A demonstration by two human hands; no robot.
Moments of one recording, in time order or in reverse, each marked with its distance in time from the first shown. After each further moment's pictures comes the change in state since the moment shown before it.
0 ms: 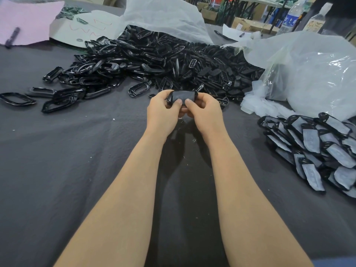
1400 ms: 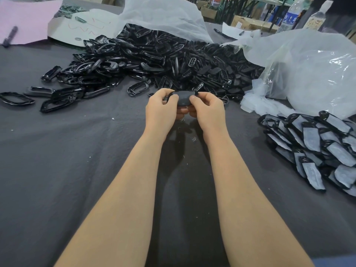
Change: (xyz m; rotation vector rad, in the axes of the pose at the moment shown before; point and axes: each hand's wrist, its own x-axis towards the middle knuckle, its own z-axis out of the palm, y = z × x) left_hand -0.001 0.004 0.001 -0.152 0.031 -0.041; right_hand -0.004 -0.007 -0.002 0.078 0.062 0.024
